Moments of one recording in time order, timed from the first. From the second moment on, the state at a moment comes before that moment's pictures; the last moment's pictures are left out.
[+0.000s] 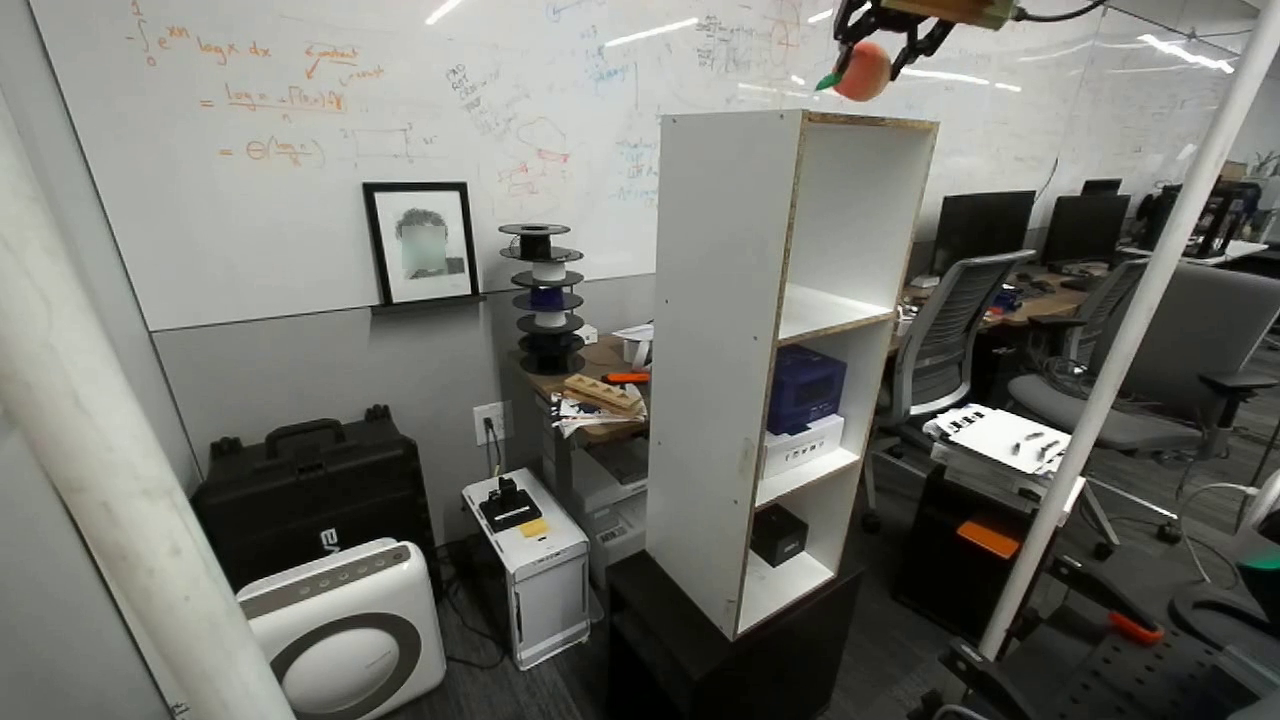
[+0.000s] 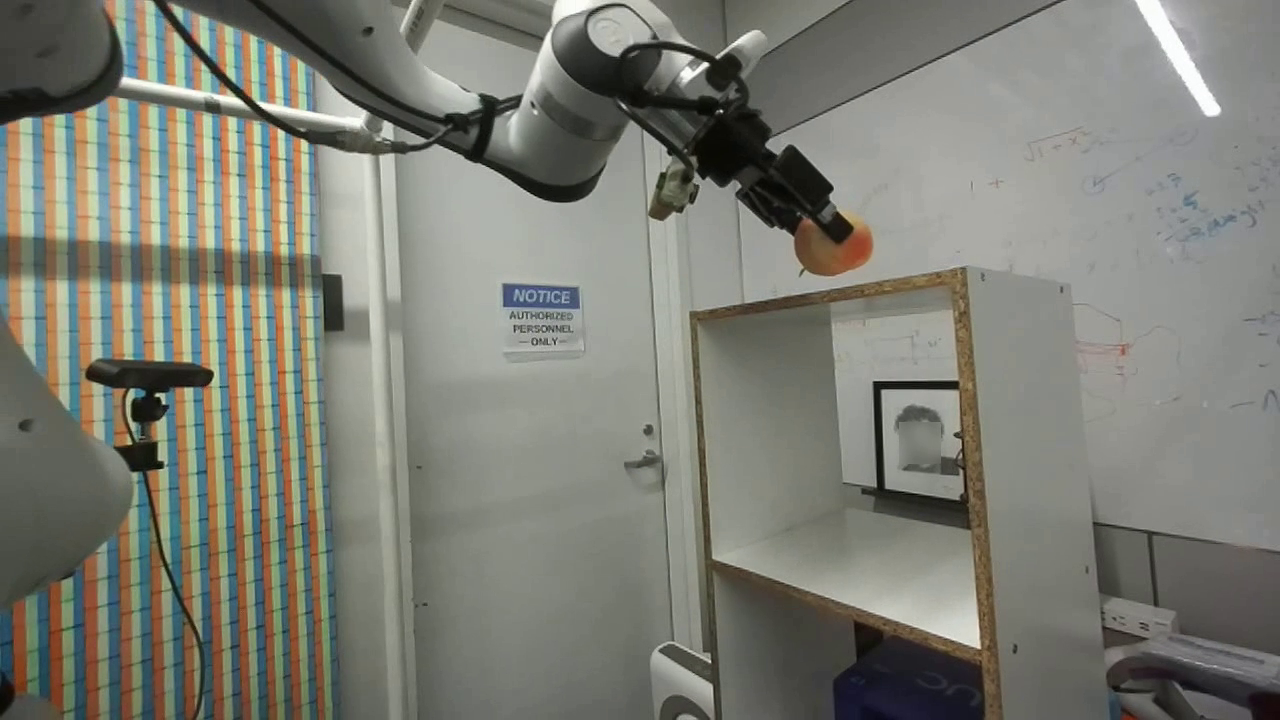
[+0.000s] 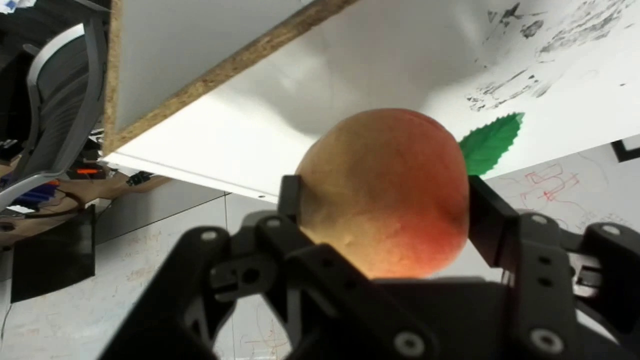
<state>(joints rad) -0.31 -0.21 0.14 -1.99 -0.35 2.54 0.67</state>
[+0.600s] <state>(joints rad) -0.18 -0.08 0.06 -1.84 -0.33 2.48 0.68</state>
